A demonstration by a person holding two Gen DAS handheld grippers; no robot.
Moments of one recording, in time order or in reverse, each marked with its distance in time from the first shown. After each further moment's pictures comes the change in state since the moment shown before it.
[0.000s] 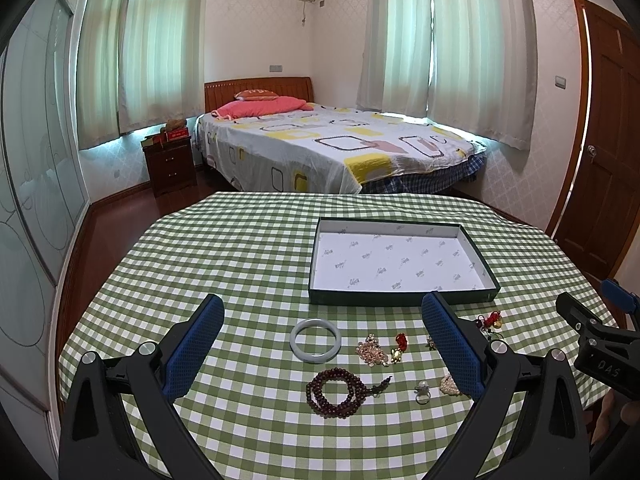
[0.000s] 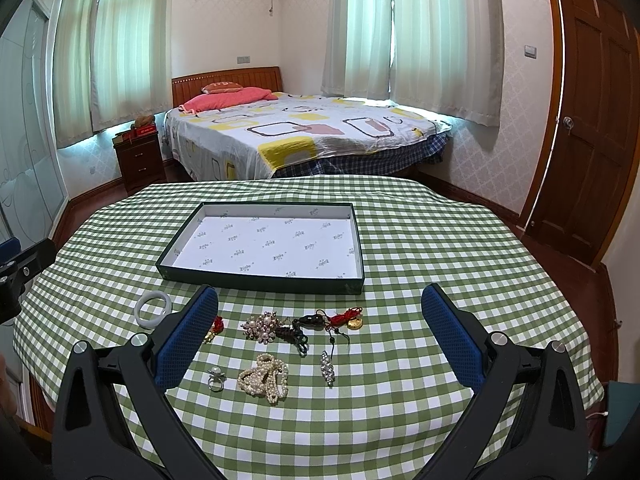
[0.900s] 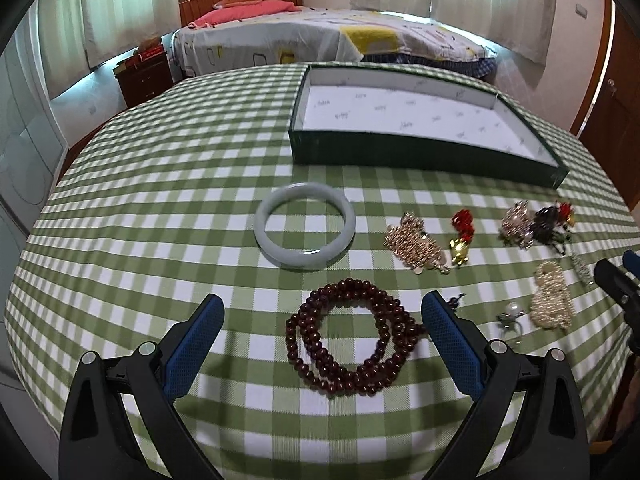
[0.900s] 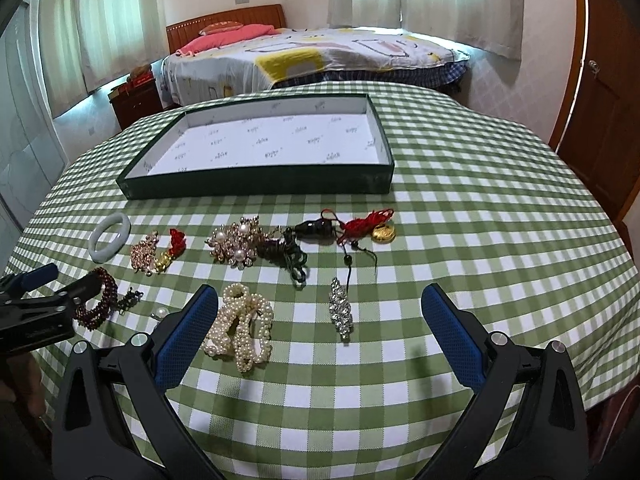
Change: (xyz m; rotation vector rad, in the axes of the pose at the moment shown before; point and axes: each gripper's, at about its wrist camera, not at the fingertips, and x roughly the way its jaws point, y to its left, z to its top) left arm 0.144 -0.002 -0.096 0.046 0.366 -0.015; right arm 0.110 -0.004 -0.080 0.024 0.244 0.057
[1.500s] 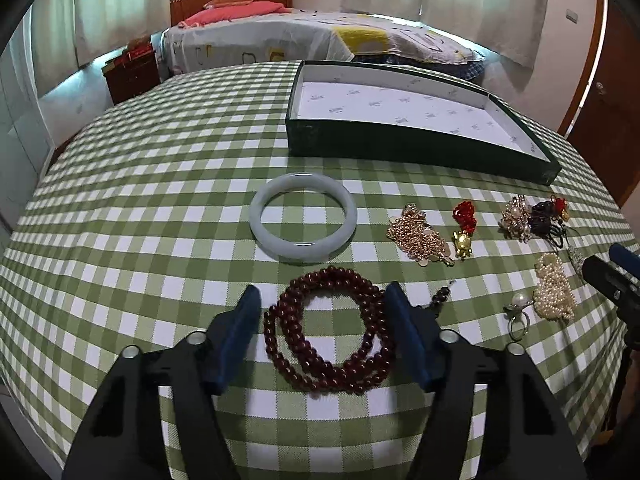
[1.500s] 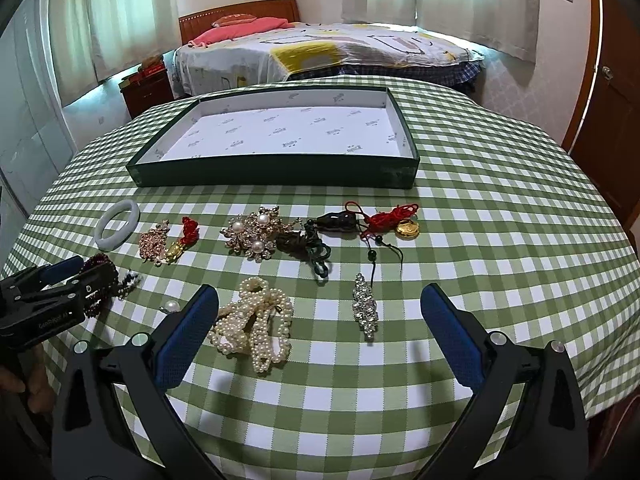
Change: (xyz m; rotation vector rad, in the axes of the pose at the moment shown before) left arm -0.001 0.009 -0.009 0.006 -0.019 -0.066; right arm 0.007 0.013 -0.001 -0.034 0.019 0.032
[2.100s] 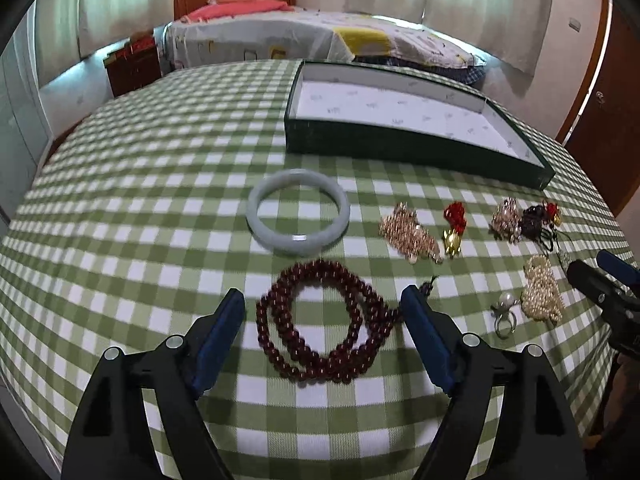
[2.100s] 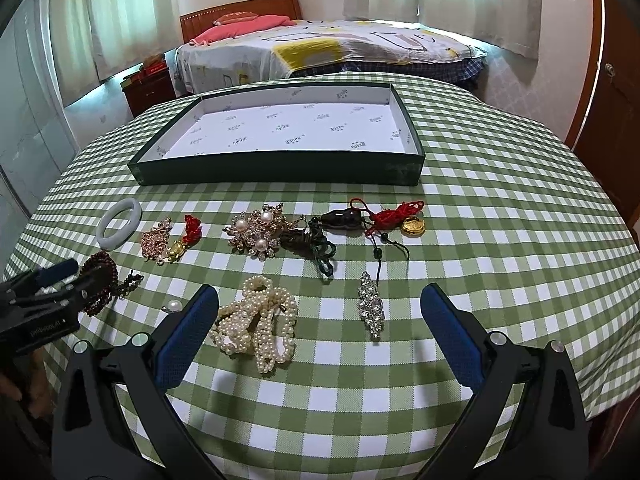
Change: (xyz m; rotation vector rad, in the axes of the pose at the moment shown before) left arm -0.004 0.002 -0.001 -0.043 0.021 -0.020; right arm 0.003 0.000 0.000 0.006 0.007 0.010
